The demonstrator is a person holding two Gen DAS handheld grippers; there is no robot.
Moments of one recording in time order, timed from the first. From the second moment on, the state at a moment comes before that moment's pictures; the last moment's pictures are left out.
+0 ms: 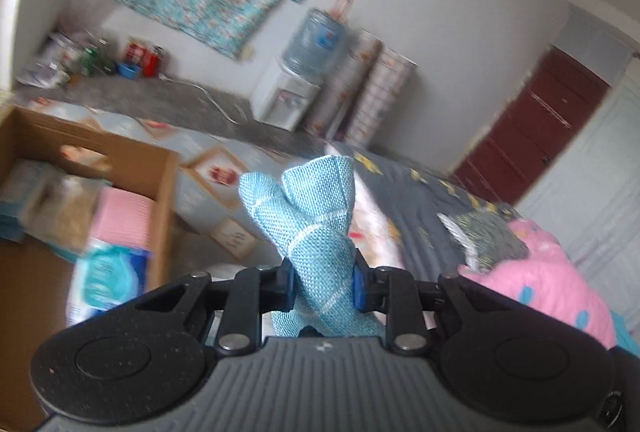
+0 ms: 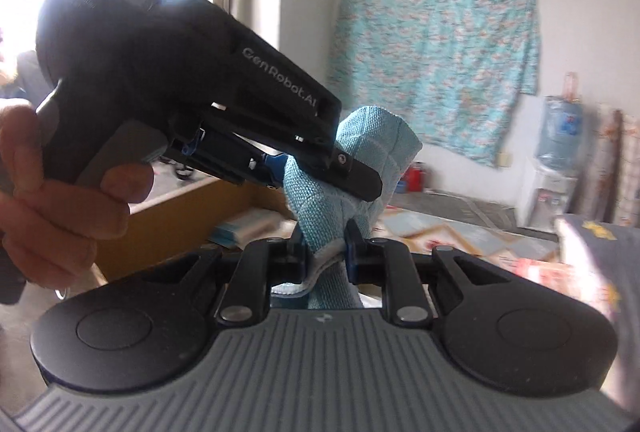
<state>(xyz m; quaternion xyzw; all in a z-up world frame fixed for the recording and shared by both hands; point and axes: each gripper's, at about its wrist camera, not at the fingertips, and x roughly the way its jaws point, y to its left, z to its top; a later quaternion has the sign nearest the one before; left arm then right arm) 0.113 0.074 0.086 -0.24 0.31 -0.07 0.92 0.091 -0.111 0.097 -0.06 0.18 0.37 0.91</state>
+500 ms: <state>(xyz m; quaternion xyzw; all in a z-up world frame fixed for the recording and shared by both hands) 0.118 0.233 0.031 -0.23 0.38 0.09 0.89 0.131 0.080 0.047 -0.04 0.31 0.47 0.83</state>
